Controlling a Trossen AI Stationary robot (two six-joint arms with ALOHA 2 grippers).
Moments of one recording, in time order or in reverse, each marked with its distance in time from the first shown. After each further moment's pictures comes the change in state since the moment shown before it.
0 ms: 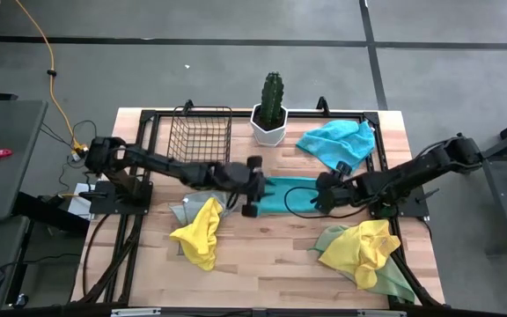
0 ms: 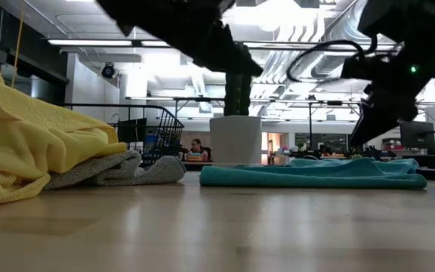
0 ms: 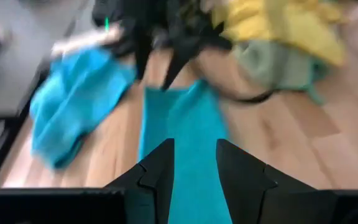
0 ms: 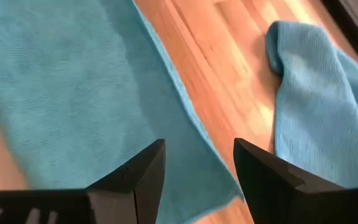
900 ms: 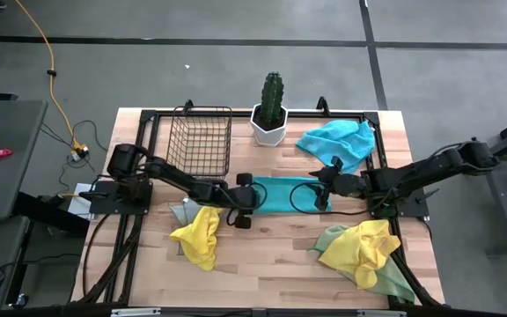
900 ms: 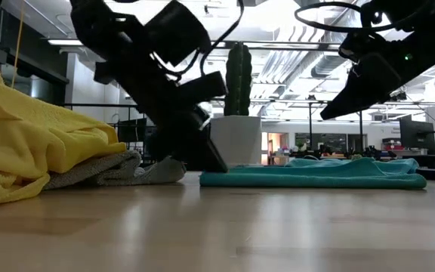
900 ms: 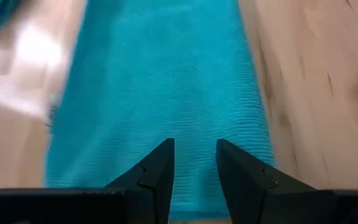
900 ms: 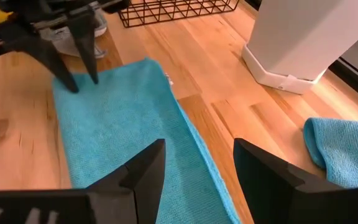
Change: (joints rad) left arm -0.075 0.208 -0.089 -0.085 -0.135 -0.192; right arm -0.092 -0.218 -0.180 0.528 -0.118 -0.284
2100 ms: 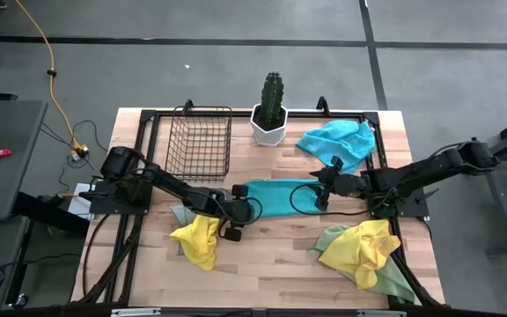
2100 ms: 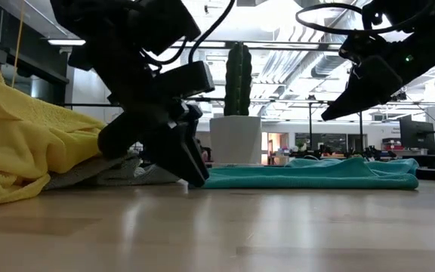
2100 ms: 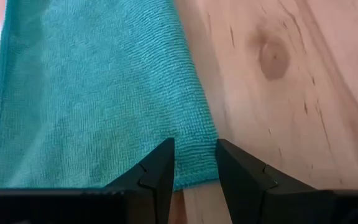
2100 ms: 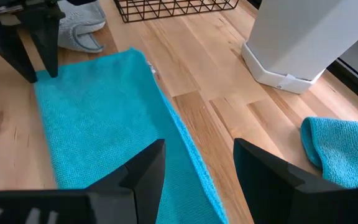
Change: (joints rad) left arm -0.089 -0.035 -0.005 -0.125 0.016 0.003; right arm 0.000 0.000 0.000 -0.013 0.002 -0.019
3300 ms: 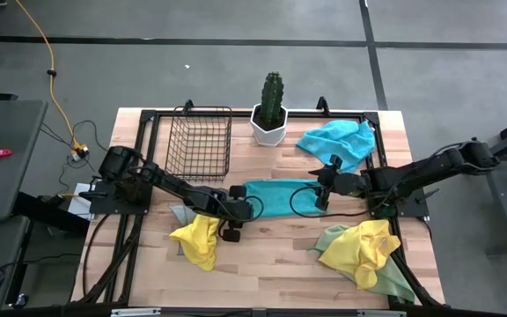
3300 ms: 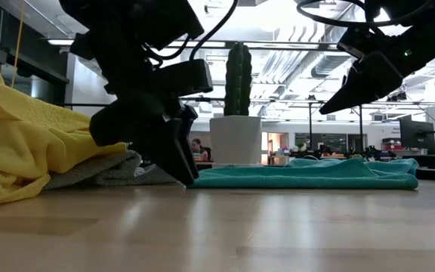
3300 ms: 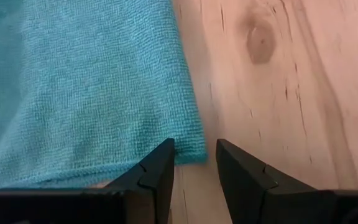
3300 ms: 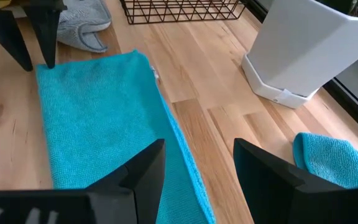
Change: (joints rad) left arm -0.006 -0.015 0.052 -0.160 0.042 -0.077; right arm 0.000 -0.004 0.036 -0.033 0.000 -0.083
